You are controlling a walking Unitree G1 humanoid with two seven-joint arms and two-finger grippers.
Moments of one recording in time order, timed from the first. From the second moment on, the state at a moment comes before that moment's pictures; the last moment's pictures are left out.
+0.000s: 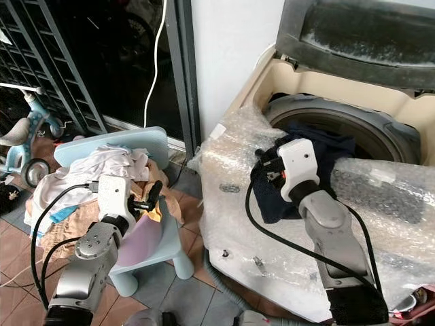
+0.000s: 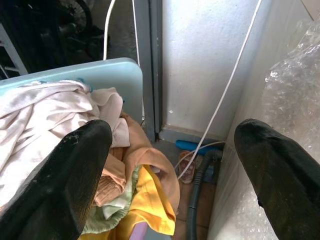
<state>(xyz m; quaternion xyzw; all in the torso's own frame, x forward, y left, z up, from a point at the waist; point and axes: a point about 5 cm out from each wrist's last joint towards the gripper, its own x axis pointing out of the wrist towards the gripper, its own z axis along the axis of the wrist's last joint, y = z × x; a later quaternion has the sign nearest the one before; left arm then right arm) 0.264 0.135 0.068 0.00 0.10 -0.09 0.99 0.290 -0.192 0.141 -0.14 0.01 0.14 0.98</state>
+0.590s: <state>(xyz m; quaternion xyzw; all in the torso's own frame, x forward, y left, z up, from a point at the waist) 0.265 0.136 0.070 0.01 0.10 -0.09 0.99 0.329 -0.253 0.196 -0.12 -0.08 -0.07 0.99</state>
